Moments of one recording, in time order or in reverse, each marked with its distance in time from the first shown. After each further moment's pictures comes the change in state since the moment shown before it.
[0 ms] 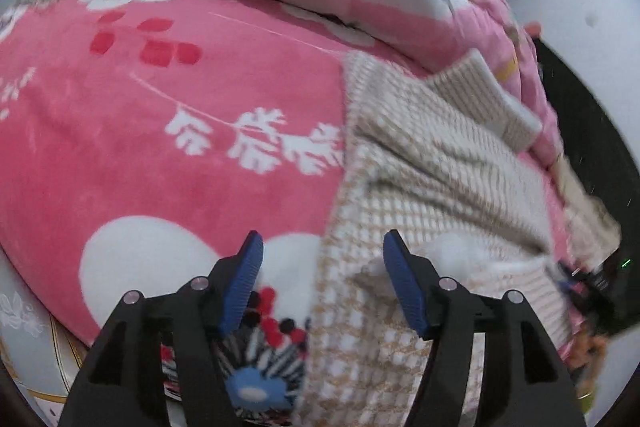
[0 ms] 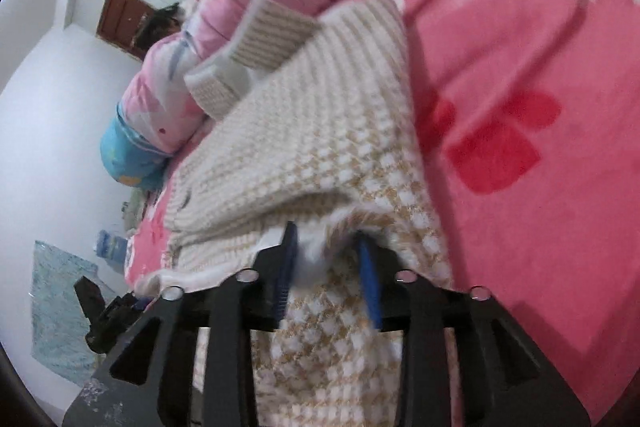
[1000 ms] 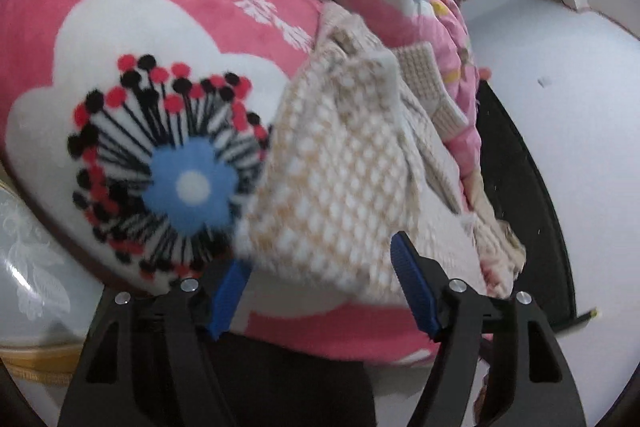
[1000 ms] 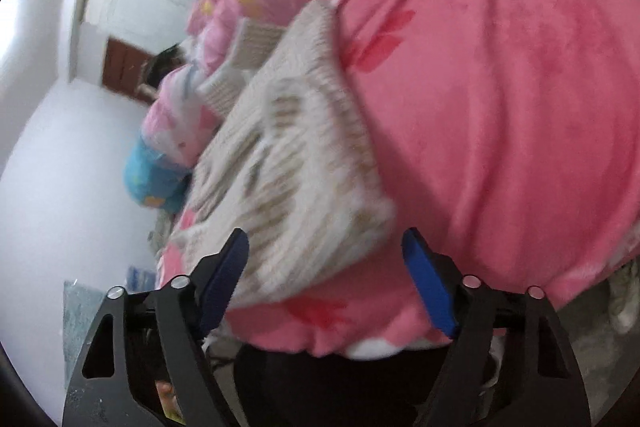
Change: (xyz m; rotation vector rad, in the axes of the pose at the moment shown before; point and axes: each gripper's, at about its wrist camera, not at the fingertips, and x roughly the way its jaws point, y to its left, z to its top) left arm -0.017 0.019 -0.121 -0.252 0.026 -0.354; right arm -0.085 -0.037 -0.107 0.176 -0.119 0.016
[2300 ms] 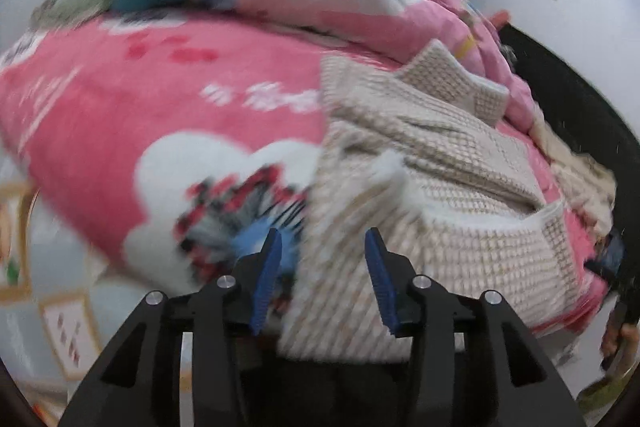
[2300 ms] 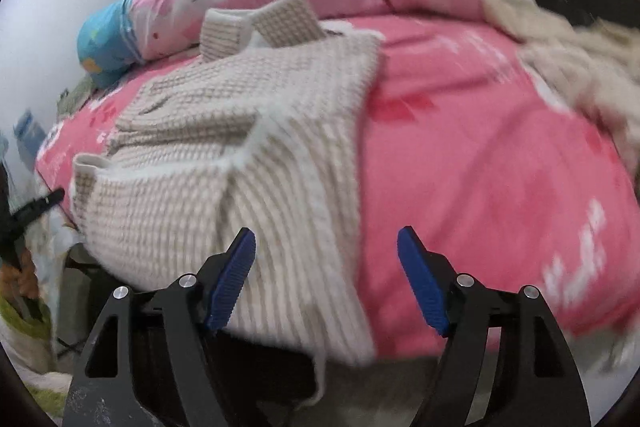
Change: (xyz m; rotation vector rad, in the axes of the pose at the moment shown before) left arm -0.031 -0.062 0.004 0.443 -0.097 0.383; right arm 0.012 0.085 -0.003 -0.687 -0.005 -0.399
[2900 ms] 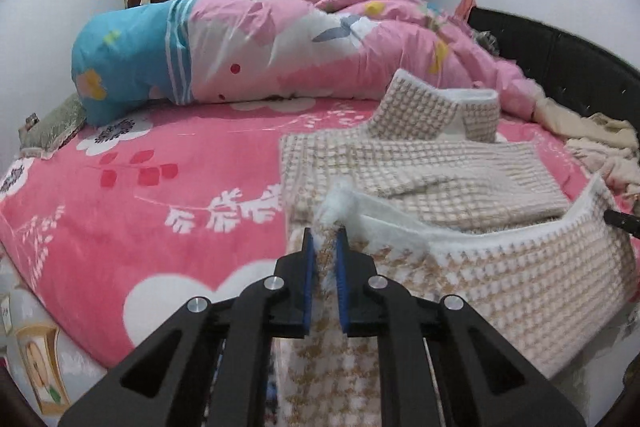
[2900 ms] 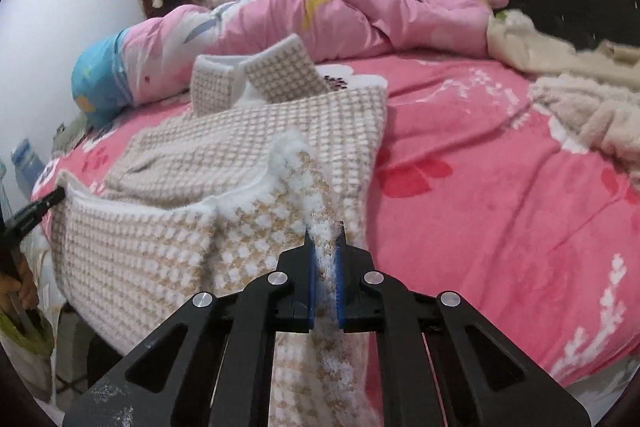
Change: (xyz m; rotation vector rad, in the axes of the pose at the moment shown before) left arm 0.029 -0.063 0.054 0.239 -0.155 0.099; right arm 0.022 -0.023 0.033 0.098 -0.123 0.030
